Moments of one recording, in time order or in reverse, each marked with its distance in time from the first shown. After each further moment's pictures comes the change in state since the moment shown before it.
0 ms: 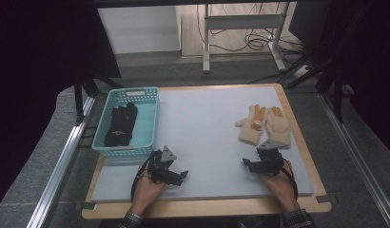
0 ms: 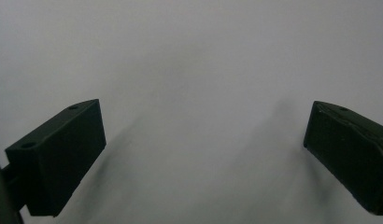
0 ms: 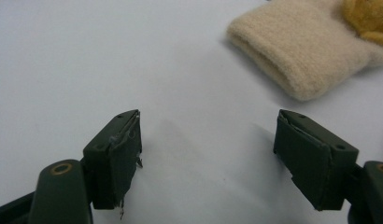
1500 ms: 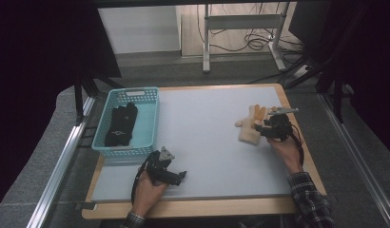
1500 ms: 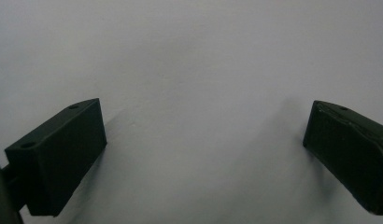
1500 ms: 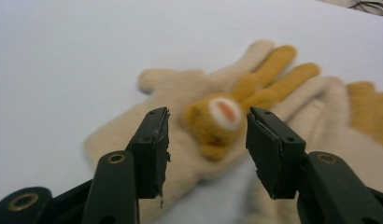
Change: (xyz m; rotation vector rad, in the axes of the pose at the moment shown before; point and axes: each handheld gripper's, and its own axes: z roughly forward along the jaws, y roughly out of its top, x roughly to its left) left arm 0.004 -0.005 0.002 0.033 -0.014 -0.066; right arm -0.090 0.068 0.012 -0.033 -0.099 0.074
